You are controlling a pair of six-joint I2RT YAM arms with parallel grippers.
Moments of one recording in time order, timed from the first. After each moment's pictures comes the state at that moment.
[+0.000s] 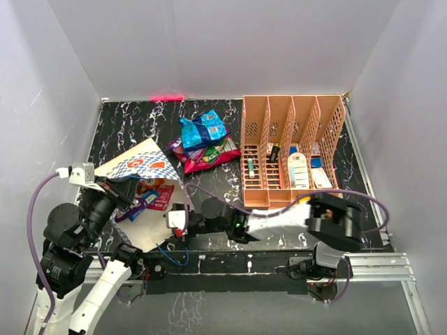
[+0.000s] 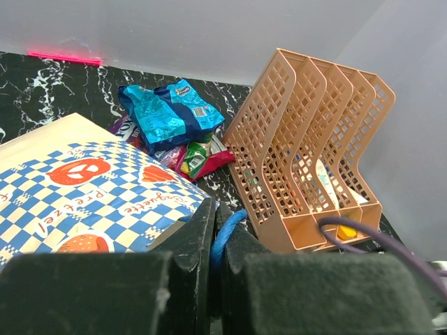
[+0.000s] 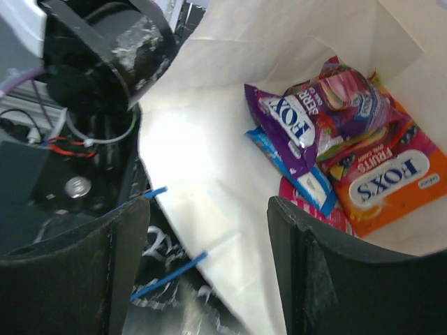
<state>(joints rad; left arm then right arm) -0.37 0.32 0.96 -0.66 0.00 -0.41 1.30 1.62 0.86 0.59 -0.27 -0.39</state>
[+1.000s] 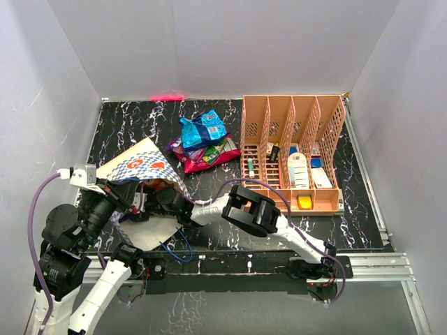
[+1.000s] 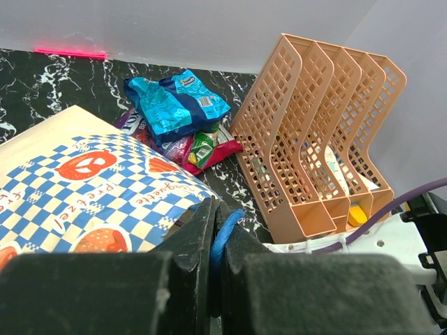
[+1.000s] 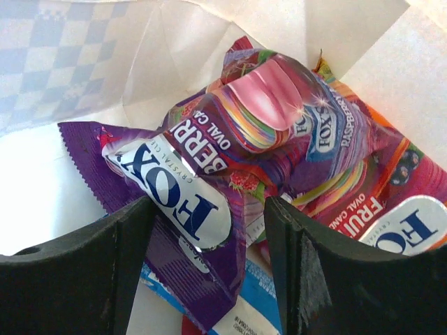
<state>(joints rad) -0.37 0.32 0.99 -0.72 0.01 -0.36 1.20 2.47 1.60 0.80 -0.15 -0.44</state>
